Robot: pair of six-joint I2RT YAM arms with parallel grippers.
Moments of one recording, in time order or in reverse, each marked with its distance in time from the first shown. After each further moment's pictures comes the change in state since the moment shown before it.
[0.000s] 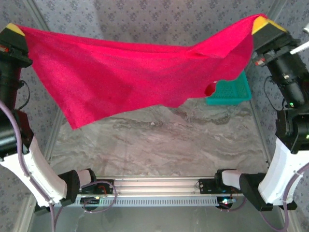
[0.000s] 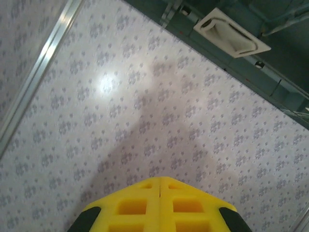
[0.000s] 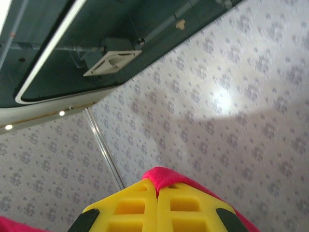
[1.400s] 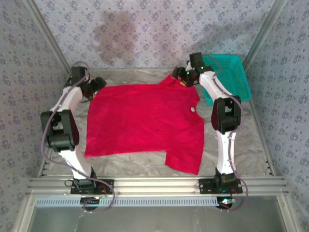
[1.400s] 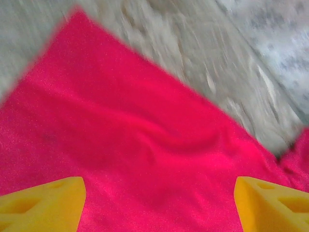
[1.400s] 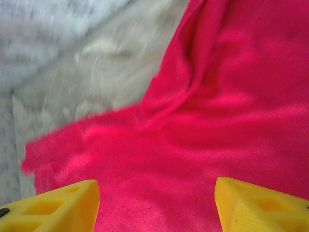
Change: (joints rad) left arm -0.248 0.532 -1.042 0.344 -0.013 0.000; right arm 0.199 0.920 -0.432 0.005 -0.012 -0.016
